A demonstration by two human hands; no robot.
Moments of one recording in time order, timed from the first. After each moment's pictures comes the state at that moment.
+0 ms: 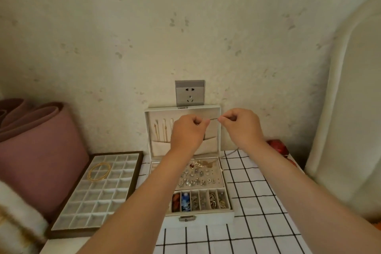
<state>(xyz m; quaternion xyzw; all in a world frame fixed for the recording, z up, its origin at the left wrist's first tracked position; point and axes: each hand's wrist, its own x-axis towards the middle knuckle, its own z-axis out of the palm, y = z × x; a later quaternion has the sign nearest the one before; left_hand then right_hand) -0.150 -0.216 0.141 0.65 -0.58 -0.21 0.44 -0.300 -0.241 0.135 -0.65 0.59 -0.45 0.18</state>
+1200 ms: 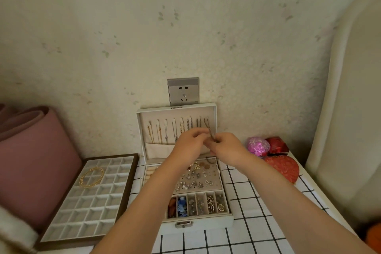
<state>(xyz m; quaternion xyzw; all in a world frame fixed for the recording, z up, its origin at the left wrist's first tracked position) -0.155 -0.211 0.115 0.59 -0.57 -0.41 0.39 -0.287 -0.228 0.096 -0.65 0.57 -0.30 0.40</state>
